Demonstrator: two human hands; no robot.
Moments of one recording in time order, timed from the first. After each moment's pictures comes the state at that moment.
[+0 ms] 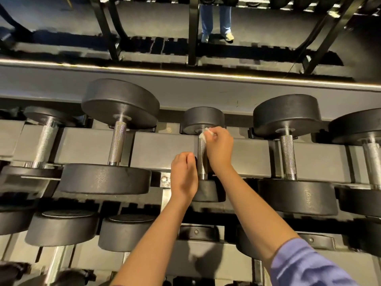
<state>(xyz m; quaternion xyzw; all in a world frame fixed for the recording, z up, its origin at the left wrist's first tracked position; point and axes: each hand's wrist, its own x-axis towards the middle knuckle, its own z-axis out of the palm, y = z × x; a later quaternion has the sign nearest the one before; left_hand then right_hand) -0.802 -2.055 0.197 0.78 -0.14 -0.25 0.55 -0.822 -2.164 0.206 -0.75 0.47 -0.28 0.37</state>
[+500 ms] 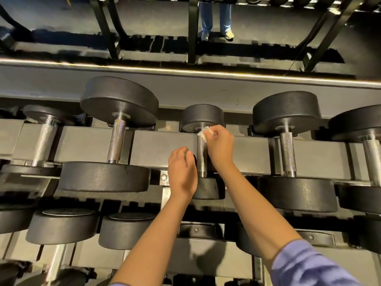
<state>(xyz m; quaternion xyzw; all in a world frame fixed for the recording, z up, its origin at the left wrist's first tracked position) -0.802 -2.054 0.188 0.81 -0.17 -0.20 0.52 -0.826 -2.166 0.216 -0.75 0.47 -0.26 0.39</state>
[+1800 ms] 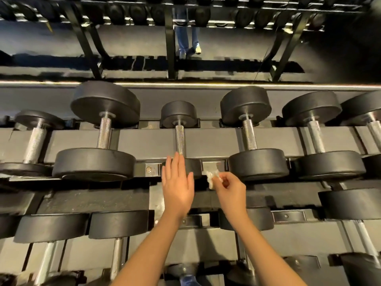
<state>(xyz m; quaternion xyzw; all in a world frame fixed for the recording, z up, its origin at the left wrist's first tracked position) -0.886 -1.995 0.184 0.85 -0.42 -0.04 0.33 -1.011 -2.072 0.199 -0.70 0.51 -0.27 0.42</state>
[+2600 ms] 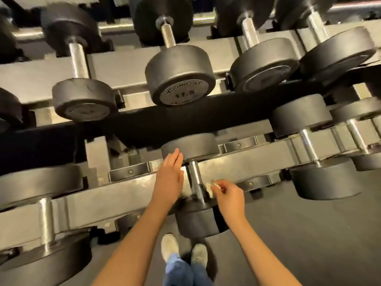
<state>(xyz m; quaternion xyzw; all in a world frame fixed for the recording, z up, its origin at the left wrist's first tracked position) -1.077 -1.983 0.050 0.78 -0.56 -0.20 0.18 -1.256 -2.011 0.065 -0.65 0.63 -0.19 0.38</state>
